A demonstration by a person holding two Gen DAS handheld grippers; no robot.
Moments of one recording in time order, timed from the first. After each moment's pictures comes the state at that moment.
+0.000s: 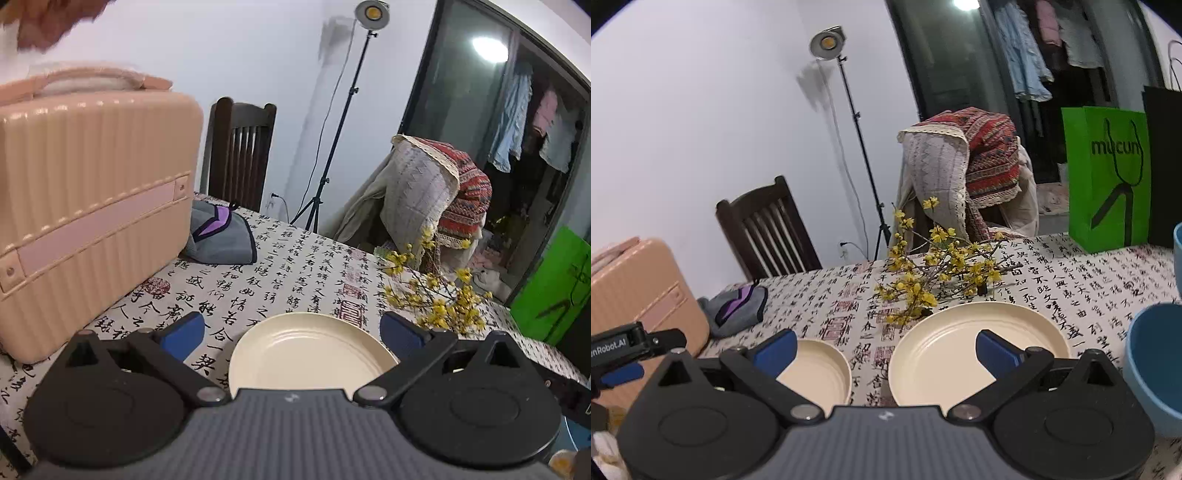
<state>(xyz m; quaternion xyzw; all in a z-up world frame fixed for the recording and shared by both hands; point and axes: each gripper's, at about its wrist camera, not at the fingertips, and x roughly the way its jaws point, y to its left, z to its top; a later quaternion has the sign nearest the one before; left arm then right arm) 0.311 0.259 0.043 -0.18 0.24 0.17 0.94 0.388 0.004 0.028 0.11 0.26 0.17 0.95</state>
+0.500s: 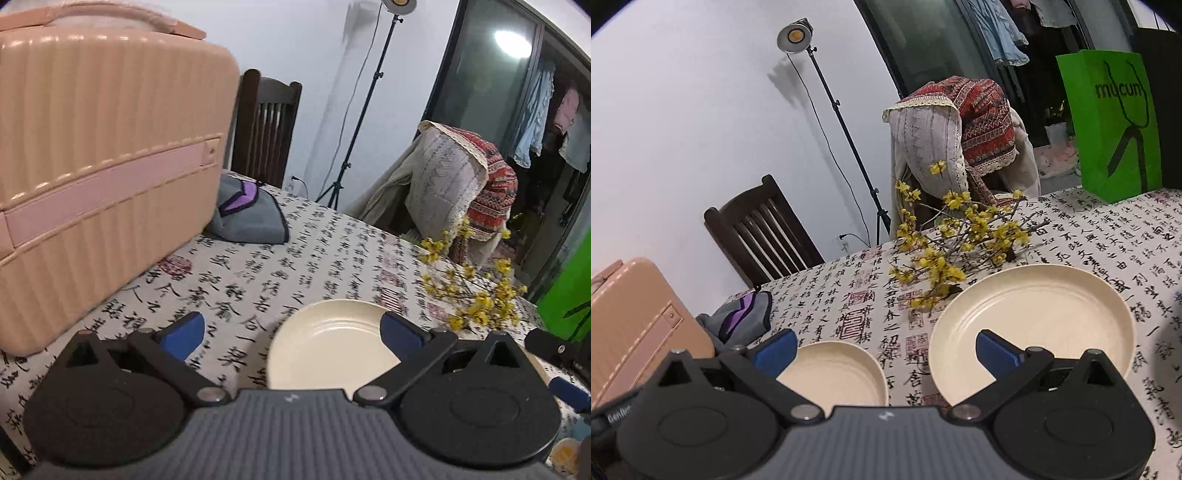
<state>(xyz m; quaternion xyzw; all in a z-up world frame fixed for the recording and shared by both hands) 0.326 0.293 0.005 -0.19 0.26 0.20 0.93 0.420 0.040 0.001 0.16 0.28 0.16 0.93</state>
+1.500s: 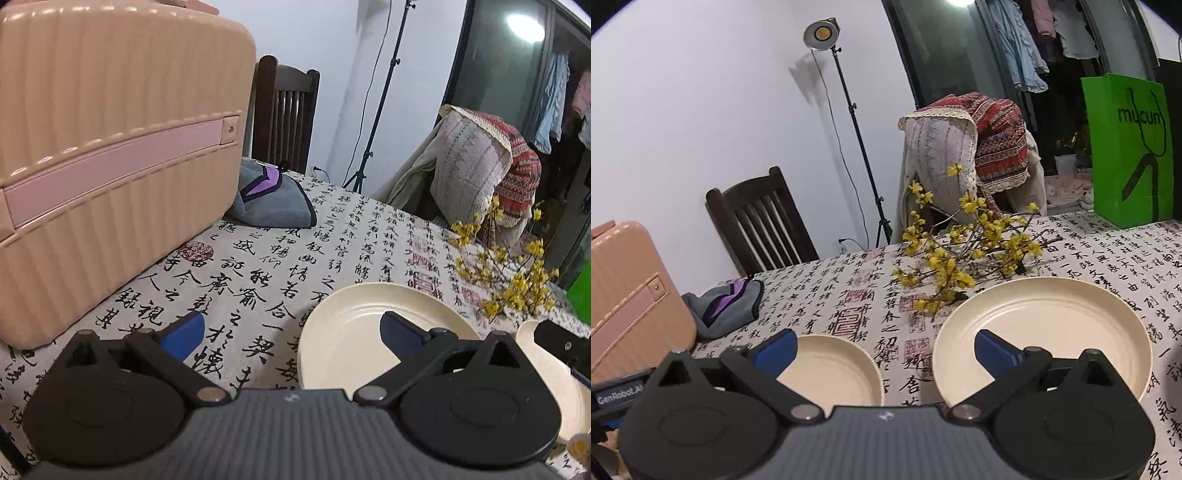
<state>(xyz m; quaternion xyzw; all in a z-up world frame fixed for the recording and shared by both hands) 0.335 0.293 -0.016 -0.17 0.28 0.23 0.92 0.420 0.063 -0.020 0.11 0.26 0.17 0.94</state>
